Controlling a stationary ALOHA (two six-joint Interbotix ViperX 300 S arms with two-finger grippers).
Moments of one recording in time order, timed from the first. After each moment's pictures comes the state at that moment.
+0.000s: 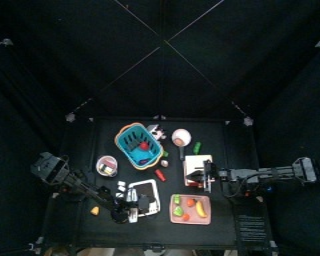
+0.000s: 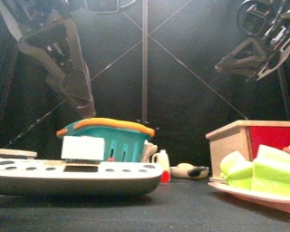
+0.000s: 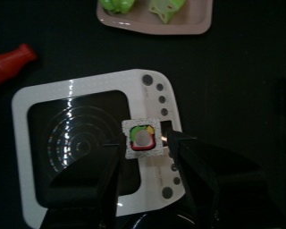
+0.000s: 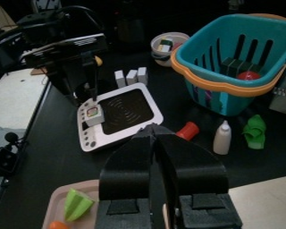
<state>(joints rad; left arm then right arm) -0.48 0.01 0.60 0.70 0.47 -1.08 0.00 -0.72 1.16 0.12 -0.23 0.02</state>
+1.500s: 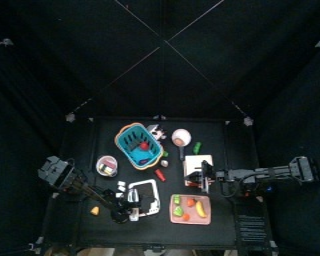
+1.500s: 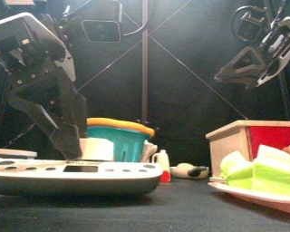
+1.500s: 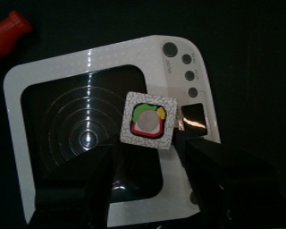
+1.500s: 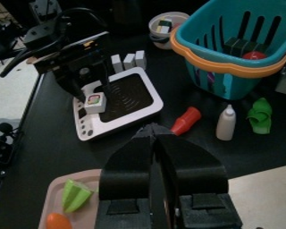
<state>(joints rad) -0.45 0.10 0.60 0.78 0.52 -1.08 0.01 -0.66 1.16 0.15 -0.23 0.02</state>
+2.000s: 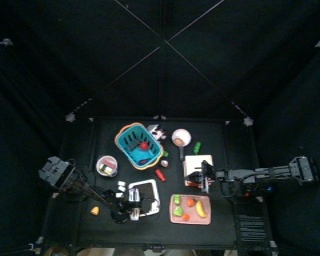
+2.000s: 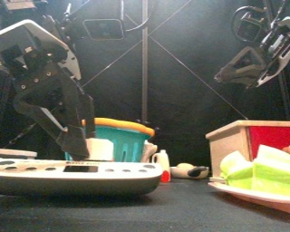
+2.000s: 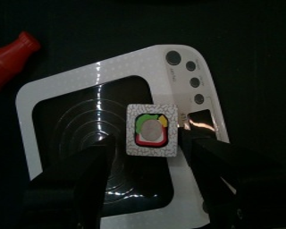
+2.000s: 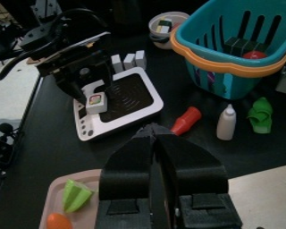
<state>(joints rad) -0.44 0.12 0.60 0.85 0.52 -1.08 0.02 -0.66 1.16 0.18 -0.23 0.04</state>
